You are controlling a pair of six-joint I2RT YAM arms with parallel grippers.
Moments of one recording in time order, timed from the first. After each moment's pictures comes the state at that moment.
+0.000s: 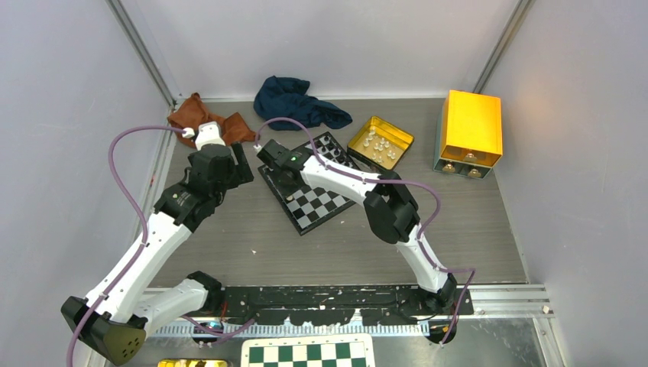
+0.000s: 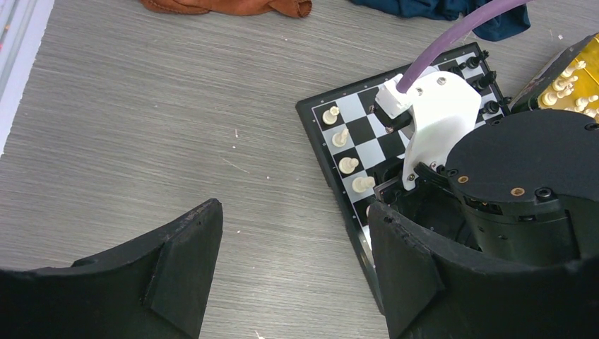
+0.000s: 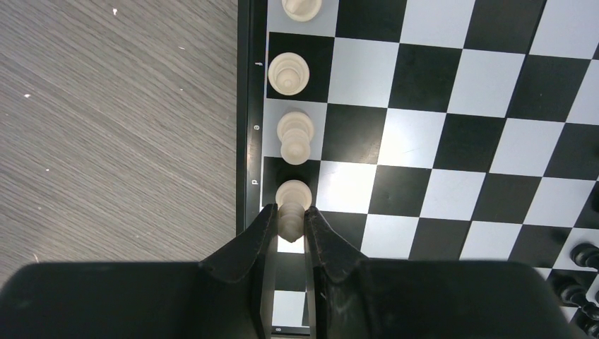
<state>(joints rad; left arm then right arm) -0.48 0.97 1.03 -0.63 -0.48 -0.50 0.94 2.25 1.95 -0.77 0.16 0.24</state>
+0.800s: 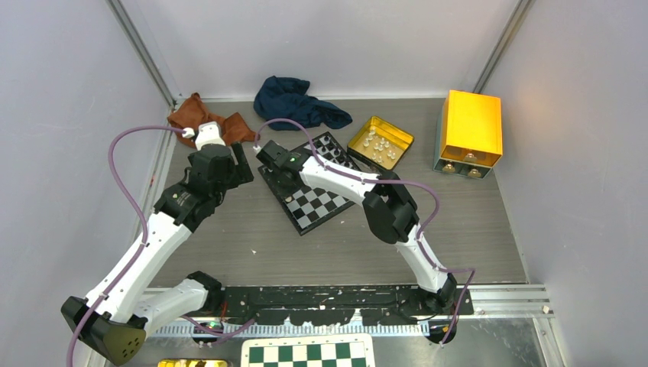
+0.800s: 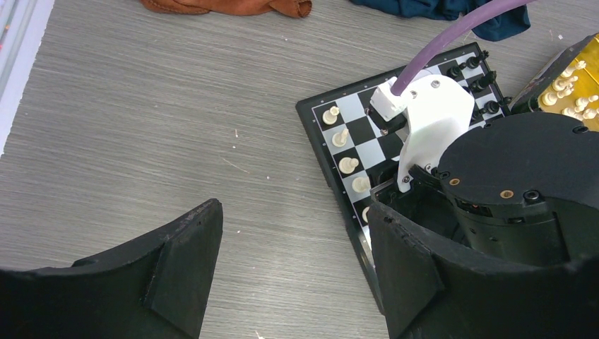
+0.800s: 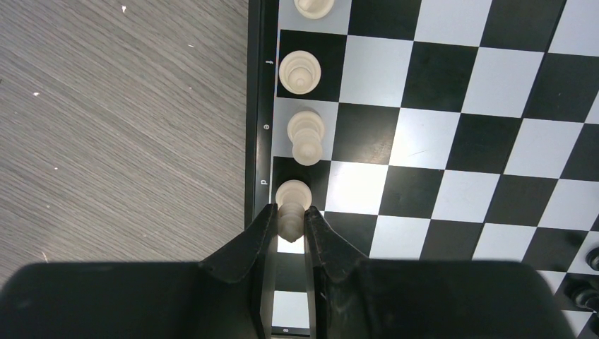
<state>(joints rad) -0.48 0.97 1.03 -0.63 -0.48 -0.50 0.95 2.25 1.96 -0.77 0.14 0.26</state>
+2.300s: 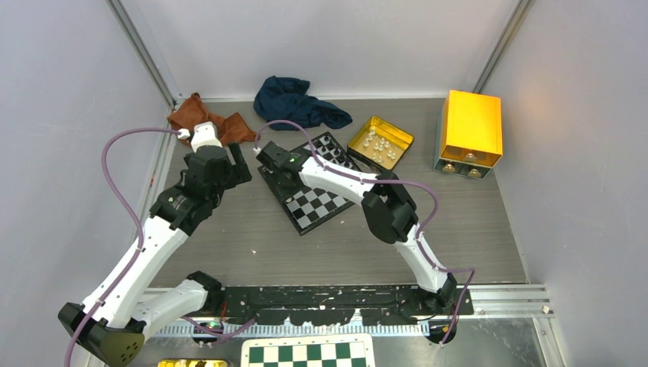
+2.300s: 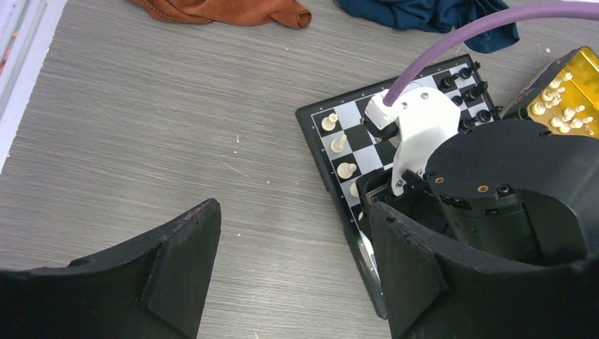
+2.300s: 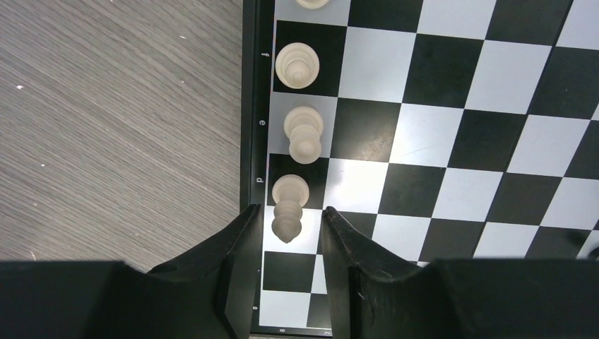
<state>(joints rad) -0.48 0.94 1.03 -0.63 -0.48 -0.50 0.95 2.26 1.96 -0.78 0.14 0.25</state>
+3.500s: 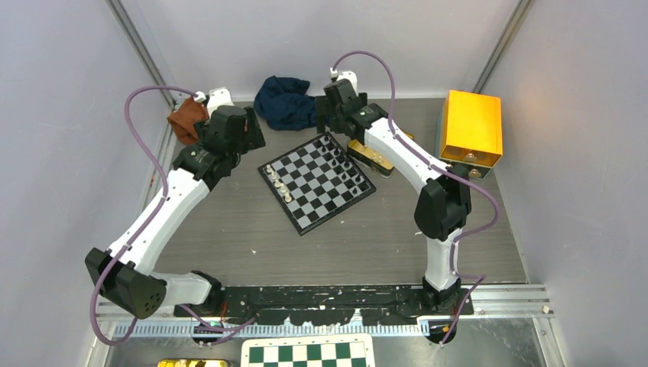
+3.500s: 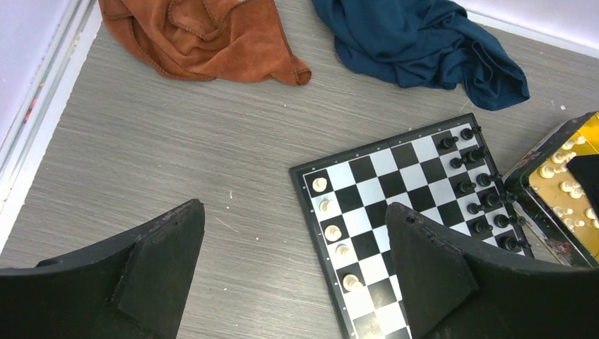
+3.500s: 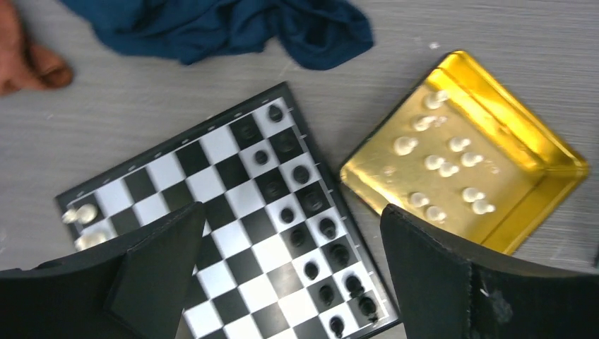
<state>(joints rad) -0.46 1.27 1.33 -0.62 -0.57 -0.47 0.61 1.95 1.88 -0.62 0.34 0.32</state>
